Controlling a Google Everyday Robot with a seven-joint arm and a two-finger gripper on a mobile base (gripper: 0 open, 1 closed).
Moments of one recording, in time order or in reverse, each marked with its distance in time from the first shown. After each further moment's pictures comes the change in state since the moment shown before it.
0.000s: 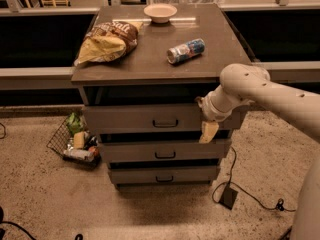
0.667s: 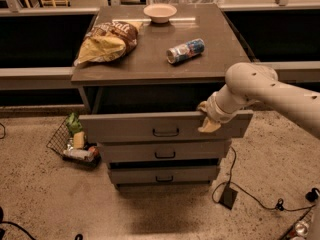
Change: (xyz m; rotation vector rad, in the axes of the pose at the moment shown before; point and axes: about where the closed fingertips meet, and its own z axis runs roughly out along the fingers) arm 0.000 0.013 -0.016 -0.007 -0.003 -0.018
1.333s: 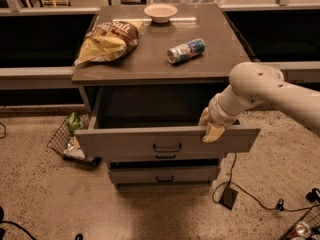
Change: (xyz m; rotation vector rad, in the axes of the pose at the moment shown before) arm -0.009 0.018 -0.017 -0.021 -0.015 -0.029
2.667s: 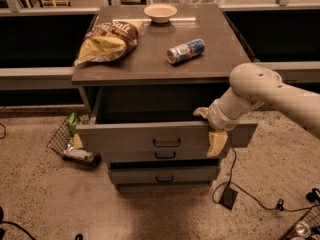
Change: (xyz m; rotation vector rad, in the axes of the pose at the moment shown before) arm -0.004 0.028 0.007 -0.117 -0.062 -0.039
